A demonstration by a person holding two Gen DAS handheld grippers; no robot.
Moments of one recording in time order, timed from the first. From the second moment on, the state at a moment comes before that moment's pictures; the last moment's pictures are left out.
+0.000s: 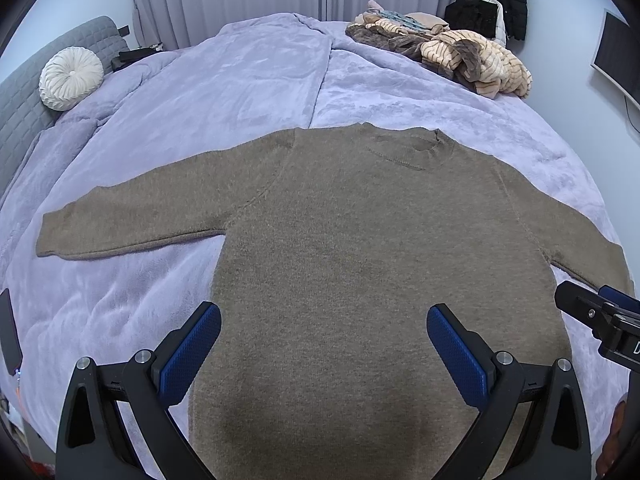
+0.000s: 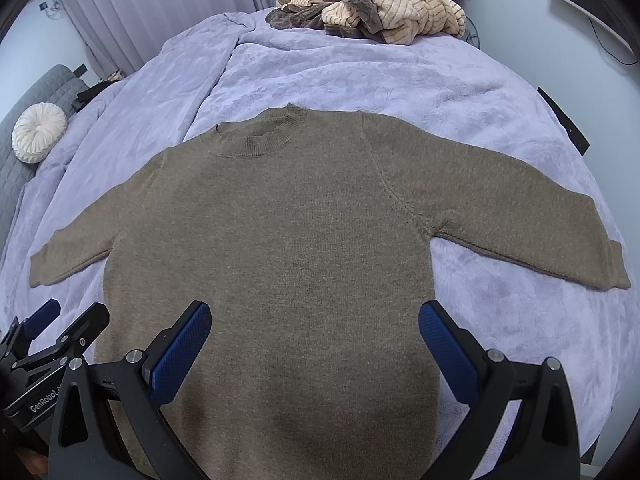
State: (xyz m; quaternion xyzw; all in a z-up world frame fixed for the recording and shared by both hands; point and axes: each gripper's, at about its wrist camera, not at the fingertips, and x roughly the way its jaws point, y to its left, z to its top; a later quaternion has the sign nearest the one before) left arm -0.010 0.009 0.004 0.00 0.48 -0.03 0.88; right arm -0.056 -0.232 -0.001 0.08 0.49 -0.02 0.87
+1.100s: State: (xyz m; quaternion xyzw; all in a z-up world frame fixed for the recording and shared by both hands) left arm 0.023 0.023 -0.036 -0.01 0.52 -0.03 0.85; right arm -0.023 -0.229 -0.038 0.08 0.52 -0.03 0.85
